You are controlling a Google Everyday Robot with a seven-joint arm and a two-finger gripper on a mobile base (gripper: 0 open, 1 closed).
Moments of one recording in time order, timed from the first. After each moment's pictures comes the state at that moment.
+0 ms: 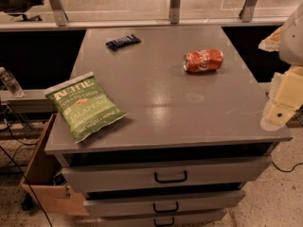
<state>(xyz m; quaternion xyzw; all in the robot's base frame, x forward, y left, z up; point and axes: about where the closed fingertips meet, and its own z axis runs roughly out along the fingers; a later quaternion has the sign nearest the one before) 0.438 -0.217 0.976 -0.60 0.78 -0.03 0.16</state>
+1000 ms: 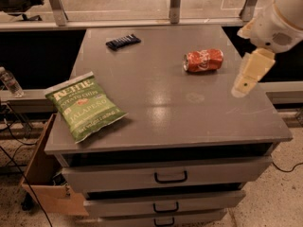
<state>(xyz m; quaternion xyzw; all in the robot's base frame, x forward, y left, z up) 0.546 -0.214 0.949 -0.60 0.77 -0.01 0.22</state>
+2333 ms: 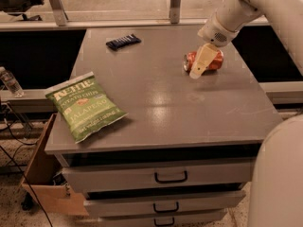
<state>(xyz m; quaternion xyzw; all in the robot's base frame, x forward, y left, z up) 0.708 -0.158 0.876 -0.60 0.75 0.04 0.25</state>
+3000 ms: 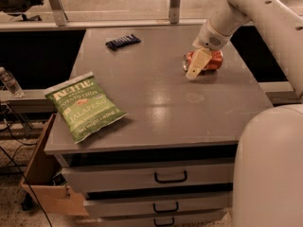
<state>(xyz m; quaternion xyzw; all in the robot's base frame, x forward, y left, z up) 0.726 -0.152 0.850 -0.60 0.76 0.04 0.23</state>
